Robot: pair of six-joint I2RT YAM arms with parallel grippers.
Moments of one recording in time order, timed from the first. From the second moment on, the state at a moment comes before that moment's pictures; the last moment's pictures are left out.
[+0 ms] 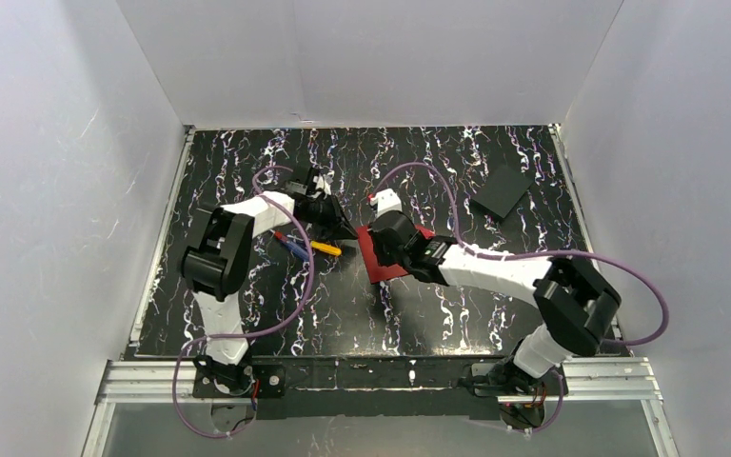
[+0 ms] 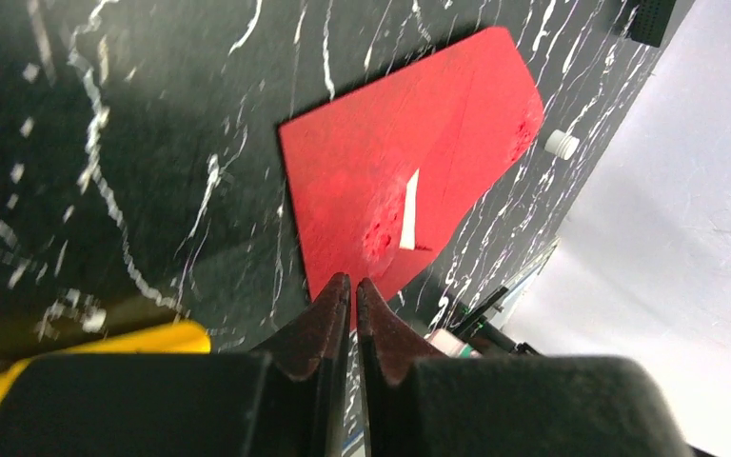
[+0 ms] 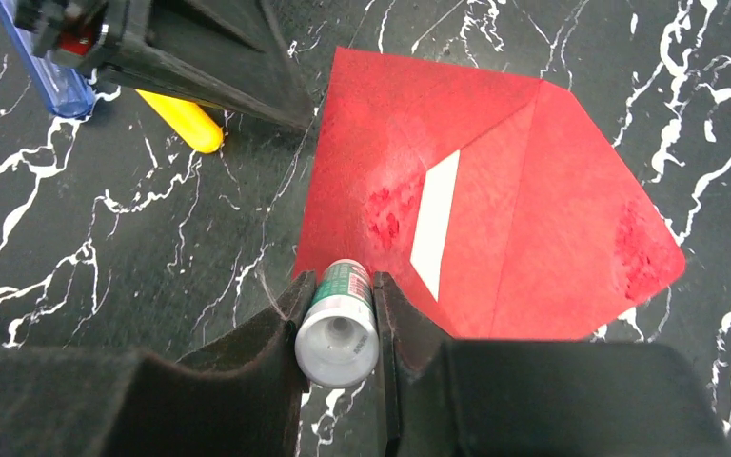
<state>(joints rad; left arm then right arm) -0.36 1.89 1.18 -0.33 0.58 -0.77 0.96 1.53 0.95 -0.13 0.33 0.36</state>
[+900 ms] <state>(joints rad) -0.39 2.13 1.36 -0.32 0.64 -0.80 0.89 1.72 0.94 0.02 0.29 0.33</state>
